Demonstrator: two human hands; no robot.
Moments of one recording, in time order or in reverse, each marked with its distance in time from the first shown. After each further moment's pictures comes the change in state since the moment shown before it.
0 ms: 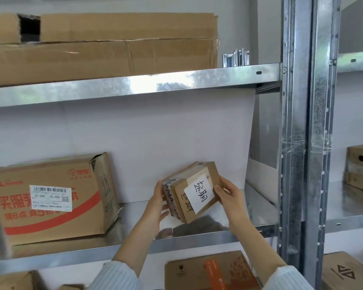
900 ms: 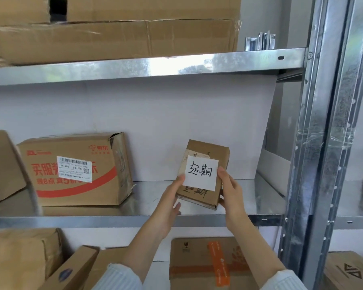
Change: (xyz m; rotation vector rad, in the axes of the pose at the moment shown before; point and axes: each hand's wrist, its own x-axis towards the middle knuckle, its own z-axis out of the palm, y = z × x) left_hand -0.046 -0.029 0.000 -0.152 -0.137 0.068; right_hand -0.042 -0.018 0.014 0.309 -0.125 0.127
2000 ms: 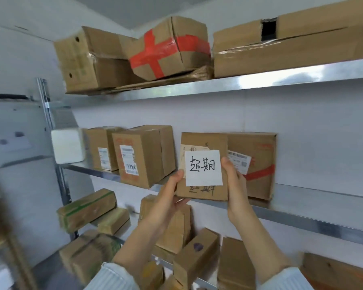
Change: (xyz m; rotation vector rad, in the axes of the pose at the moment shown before) left_hand -0.210 0.127 -0.320 0.153 0.284 0.293; right_hand -0.178 0.043 0.345 0.149 -0.446 0.083
